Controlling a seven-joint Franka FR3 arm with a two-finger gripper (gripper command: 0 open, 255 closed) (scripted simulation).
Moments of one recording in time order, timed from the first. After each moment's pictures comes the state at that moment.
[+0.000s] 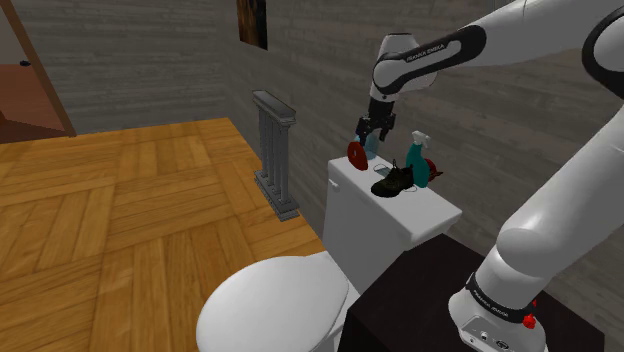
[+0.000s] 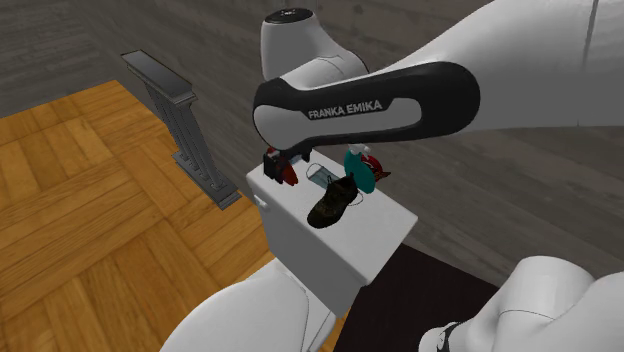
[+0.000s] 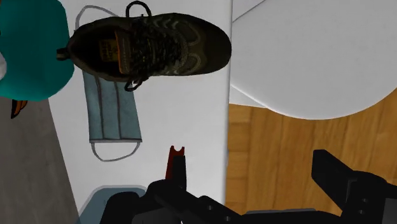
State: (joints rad) arm -0.14 -0.15 -0.10 -2.20 -0.03 2.12 -0.01
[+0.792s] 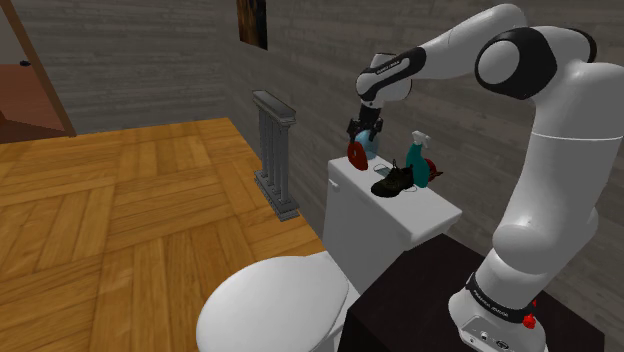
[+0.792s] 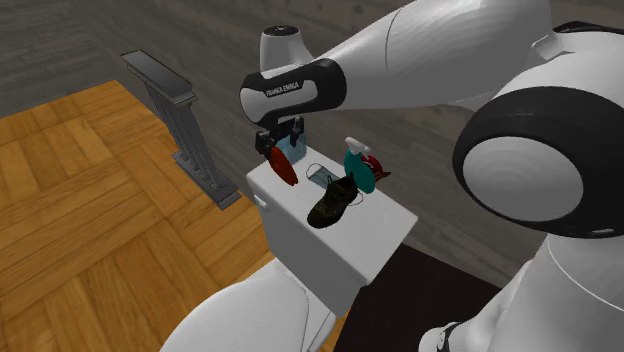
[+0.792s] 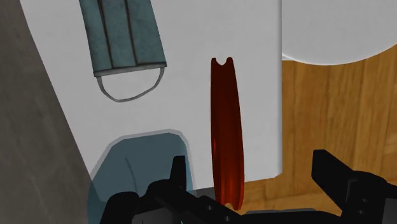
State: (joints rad) arm -0.22 0.26 -0.16 -1.86 0.10 2.22 -0.08
